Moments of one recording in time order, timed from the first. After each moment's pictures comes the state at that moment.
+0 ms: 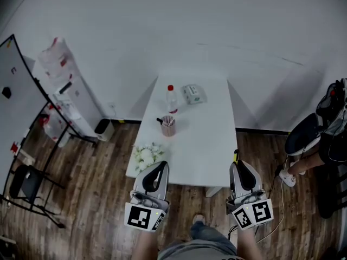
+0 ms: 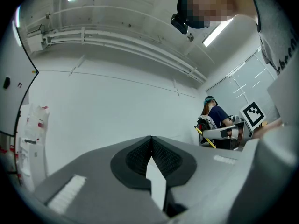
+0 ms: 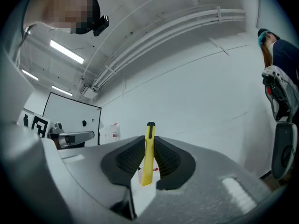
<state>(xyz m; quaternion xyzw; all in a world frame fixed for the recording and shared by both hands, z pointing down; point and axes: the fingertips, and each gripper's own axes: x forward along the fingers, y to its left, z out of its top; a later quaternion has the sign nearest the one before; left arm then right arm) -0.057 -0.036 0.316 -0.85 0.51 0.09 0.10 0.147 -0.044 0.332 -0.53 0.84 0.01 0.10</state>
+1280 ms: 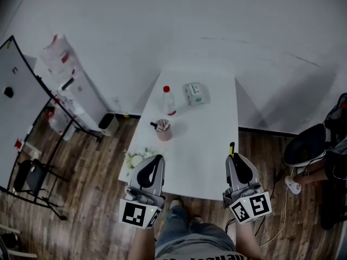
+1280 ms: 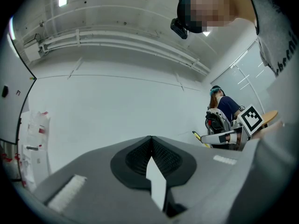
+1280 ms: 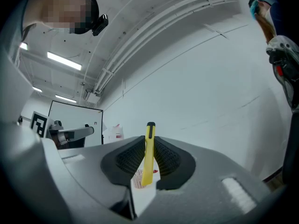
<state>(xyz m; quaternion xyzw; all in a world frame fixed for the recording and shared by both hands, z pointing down) -0.022 -0.115 0.307 -0.83 0.54 0.07 0.12 0.175 -0.150 0.349 -0.48 0.87 -0.02 0.12</state>
